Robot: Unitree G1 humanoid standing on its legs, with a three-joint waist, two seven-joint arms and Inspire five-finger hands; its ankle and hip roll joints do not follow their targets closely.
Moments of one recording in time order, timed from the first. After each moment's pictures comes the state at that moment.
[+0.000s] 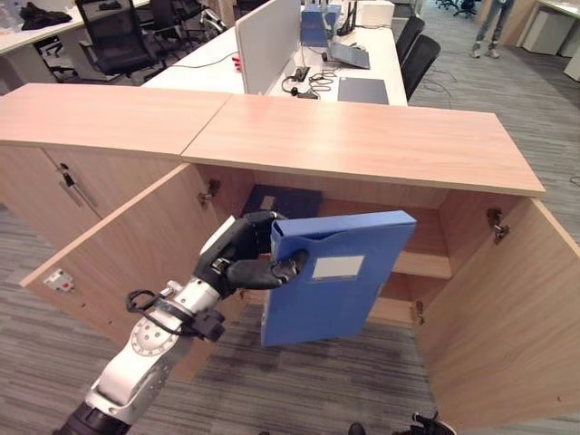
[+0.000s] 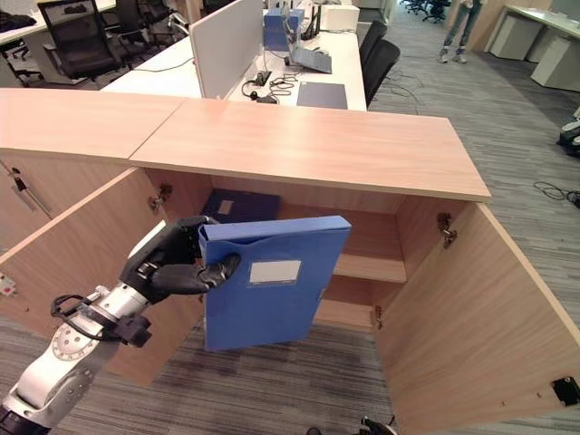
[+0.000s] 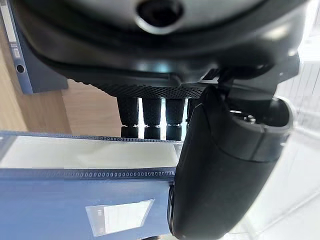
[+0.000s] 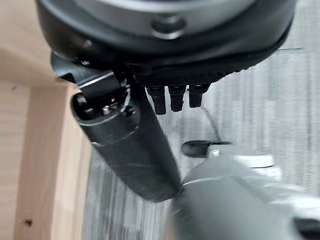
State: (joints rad) left arm 0.02 0.78 -0.23 -0.30 -0.79 -0.13 -0.13; right arm 0.02 -0.25 0.21 1.19 0.32 0.00 0.03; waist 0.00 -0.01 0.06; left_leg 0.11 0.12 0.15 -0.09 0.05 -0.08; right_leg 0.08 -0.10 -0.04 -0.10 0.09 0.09
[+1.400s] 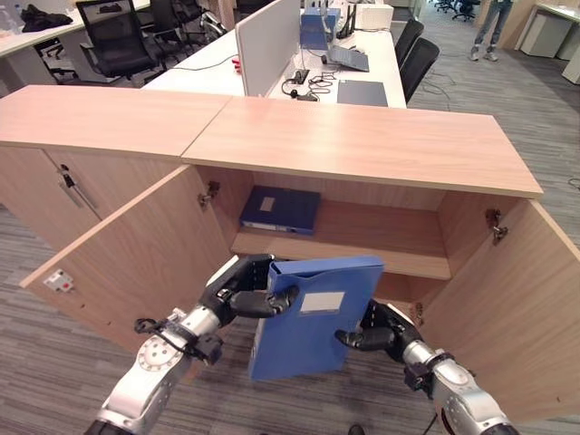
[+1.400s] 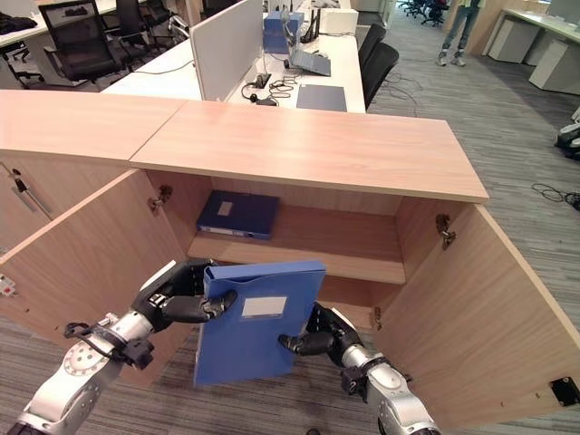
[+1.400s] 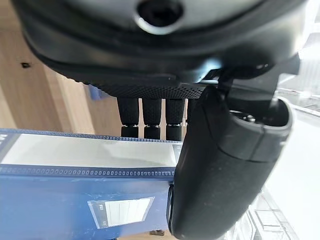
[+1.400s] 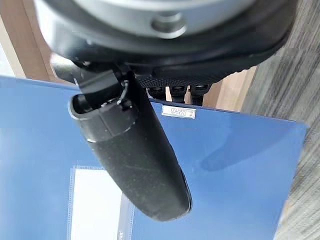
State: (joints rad) left arm 0.07 0.67 -0.23 -0.10 -0.60 -0.05 -0.27; right arm 0.03 -0.45 0.35 0.31 0.57 -0.02 0.26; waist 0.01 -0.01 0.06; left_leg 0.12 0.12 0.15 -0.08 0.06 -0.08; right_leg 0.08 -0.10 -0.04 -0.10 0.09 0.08
